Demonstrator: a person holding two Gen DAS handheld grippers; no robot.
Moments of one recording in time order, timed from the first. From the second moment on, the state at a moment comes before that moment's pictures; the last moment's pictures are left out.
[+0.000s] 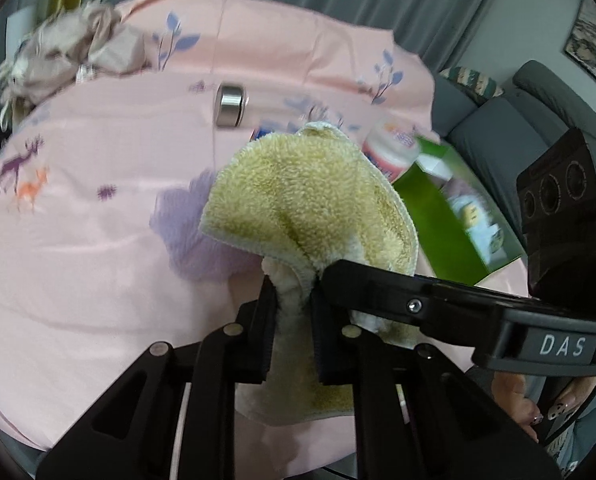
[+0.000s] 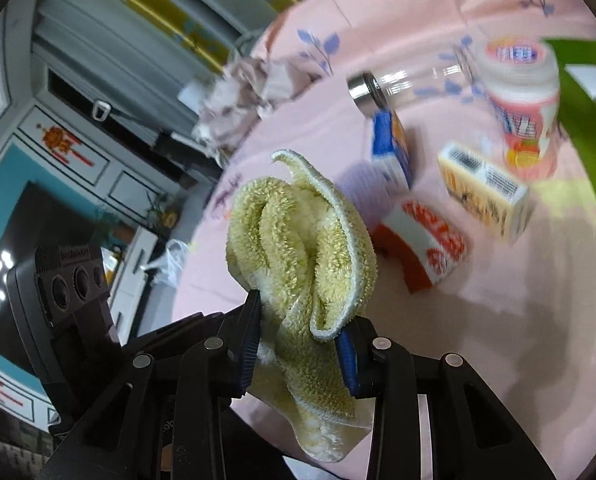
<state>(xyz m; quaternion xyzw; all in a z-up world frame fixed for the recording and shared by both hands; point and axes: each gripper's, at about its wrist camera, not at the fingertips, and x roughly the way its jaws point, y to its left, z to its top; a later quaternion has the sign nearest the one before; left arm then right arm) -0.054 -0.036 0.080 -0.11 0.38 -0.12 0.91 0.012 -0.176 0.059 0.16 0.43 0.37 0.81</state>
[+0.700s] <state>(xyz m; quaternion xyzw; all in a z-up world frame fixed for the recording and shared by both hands) -0.036 -0.106 0.160 -0.05 0.29 -0.19 0.94 0.003 -0.253 0.140 0.19 0.30 0.32 0.88</state>
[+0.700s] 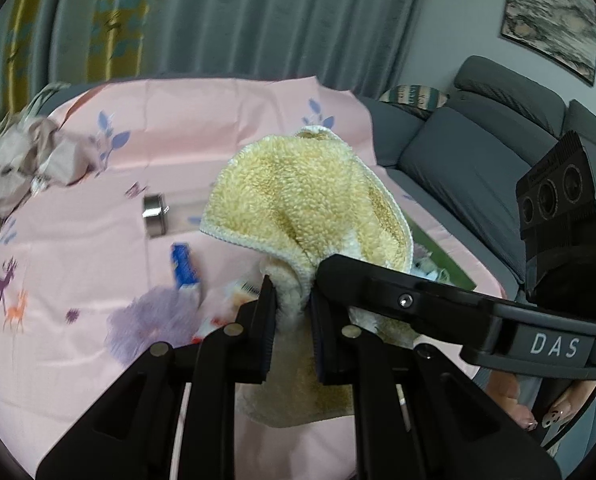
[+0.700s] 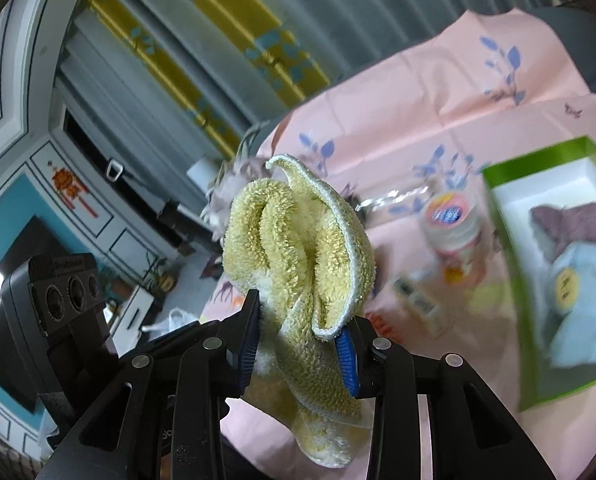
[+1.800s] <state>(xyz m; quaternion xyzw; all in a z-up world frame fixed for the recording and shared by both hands) 0.128 -0.287 0.141 0.01 0.38 -0.27 0.88 0.117 -0.424 0.122 0.31 0.29 0.14 0.90</state>
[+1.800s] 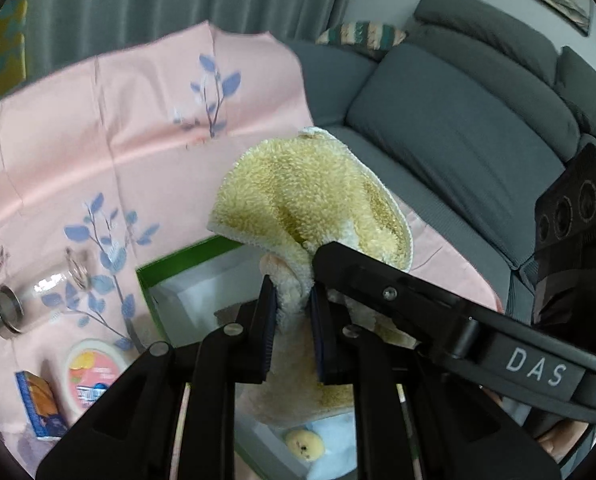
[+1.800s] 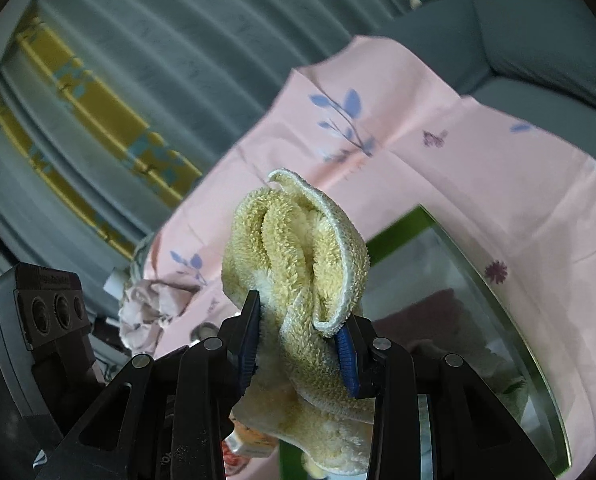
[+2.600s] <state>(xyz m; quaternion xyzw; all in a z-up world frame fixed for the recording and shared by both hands) 0.163 -0.321 0.073 0.03 0.48 -0.25 0.84 0.143 -0.452 0.064 0.31 0.39 0.00 0.87</state>
